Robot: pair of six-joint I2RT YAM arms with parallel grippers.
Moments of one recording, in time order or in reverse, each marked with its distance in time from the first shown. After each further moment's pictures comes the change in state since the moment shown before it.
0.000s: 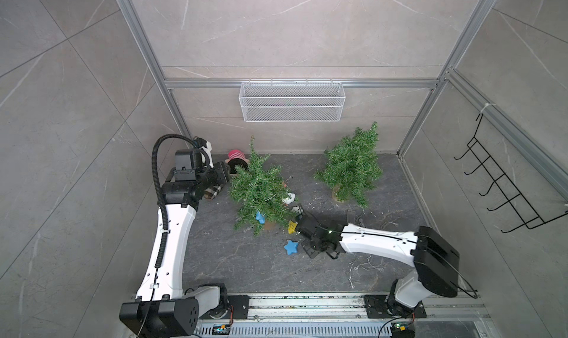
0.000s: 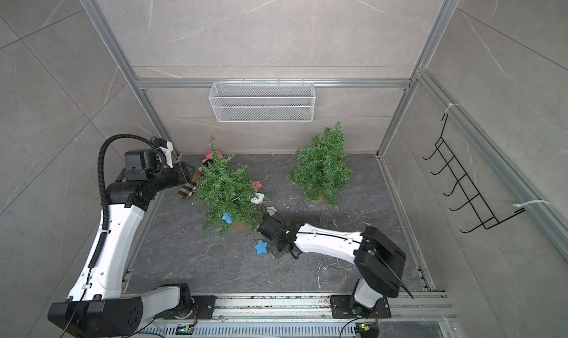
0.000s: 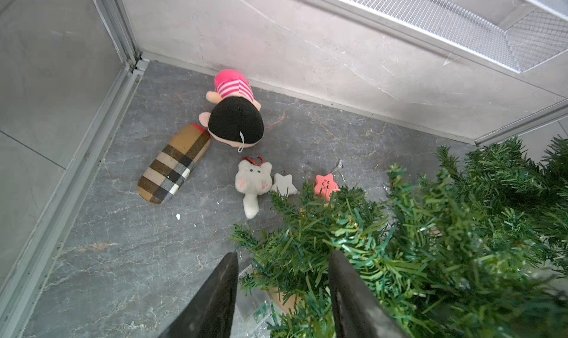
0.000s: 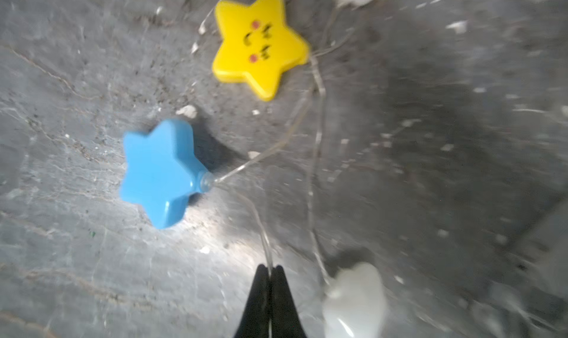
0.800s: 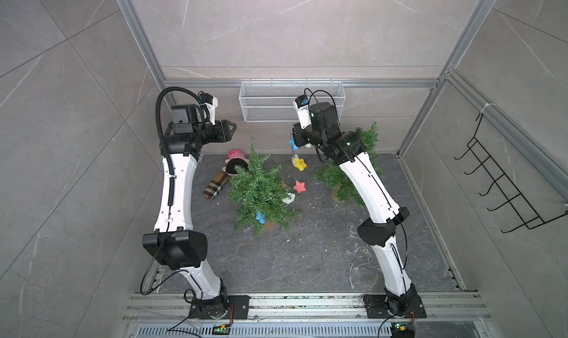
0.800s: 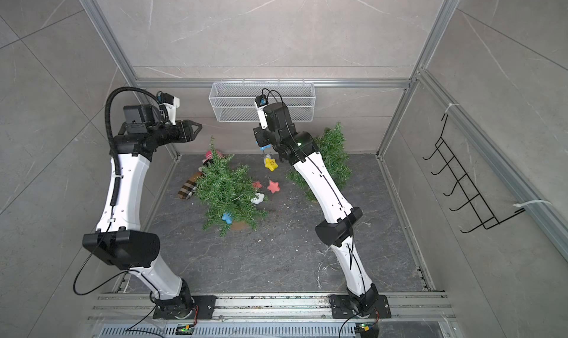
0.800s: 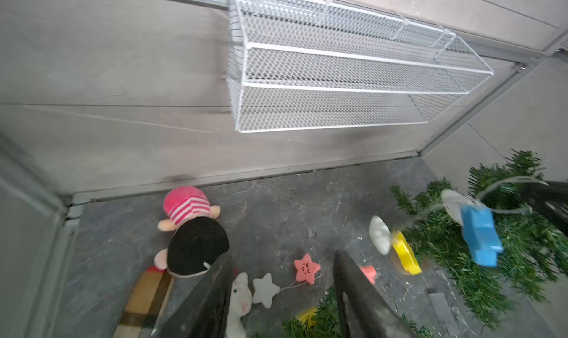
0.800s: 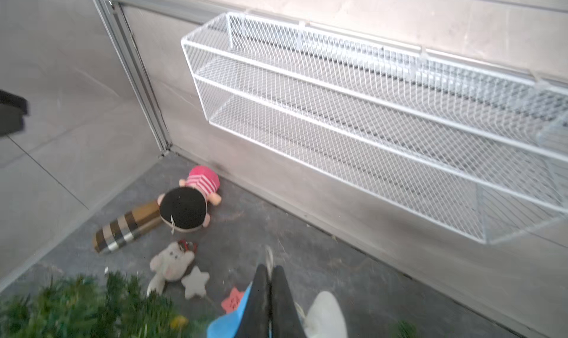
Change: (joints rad) left arm 0.041 0.545 0.652 0.014 0.356 0.187; right arm -0.343 0.740 1.804 -0.189 -0.061 -0.349
